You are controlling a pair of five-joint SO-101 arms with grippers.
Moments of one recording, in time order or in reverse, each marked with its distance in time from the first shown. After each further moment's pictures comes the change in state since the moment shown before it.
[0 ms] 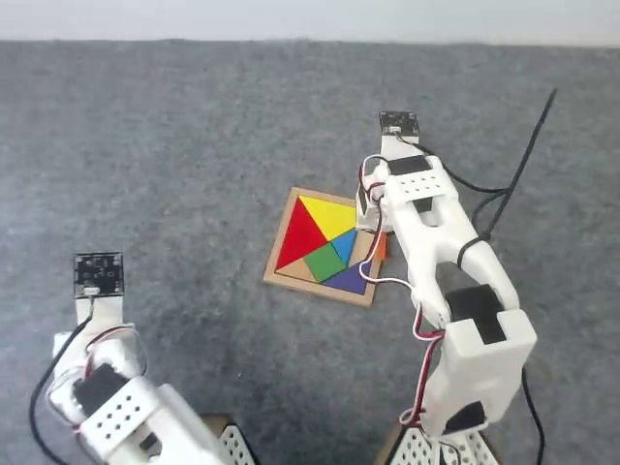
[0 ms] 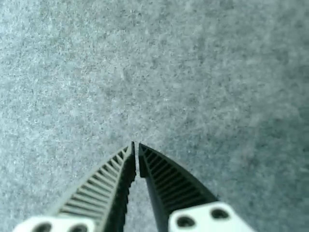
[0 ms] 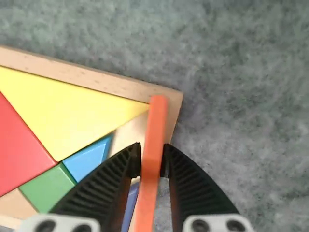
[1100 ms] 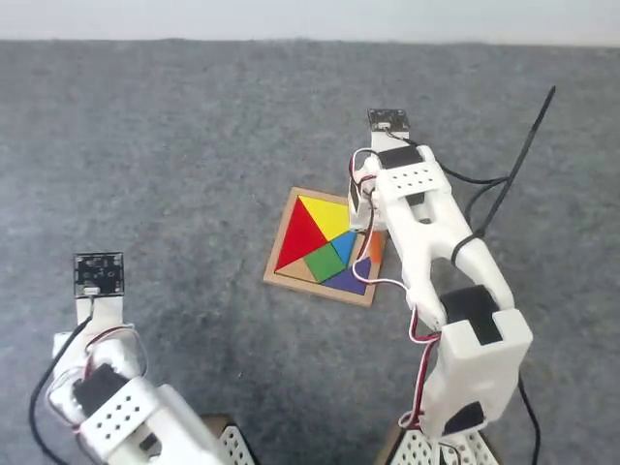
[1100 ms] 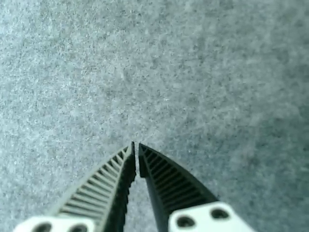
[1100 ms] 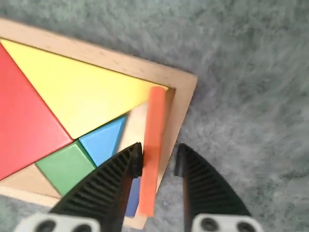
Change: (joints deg) left arm 0.0 0.0 0.0 0.0 -0.3; right arm -2.1 0.1 -7.1 9.9 1.0
